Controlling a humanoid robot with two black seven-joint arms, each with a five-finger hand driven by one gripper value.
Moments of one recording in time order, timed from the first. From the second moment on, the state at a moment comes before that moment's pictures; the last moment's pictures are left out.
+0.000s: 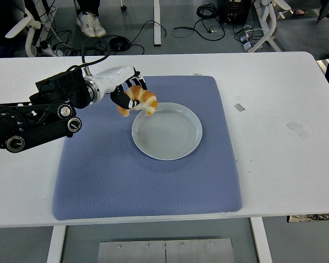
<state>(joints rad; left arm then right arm) -1.23 0.43 -0.07 -1.27 1.13 0.17 0.37 -0.10 0.00 0.04 0.16 -0.10 -0.06 0.21</state>
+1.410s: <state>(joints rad) -1.15 0.54 -0.05 -1.21 1.14 0.20 0.33 -0.10 0.00 0.04 0.16 -0.10 -0.06 0.21</state>
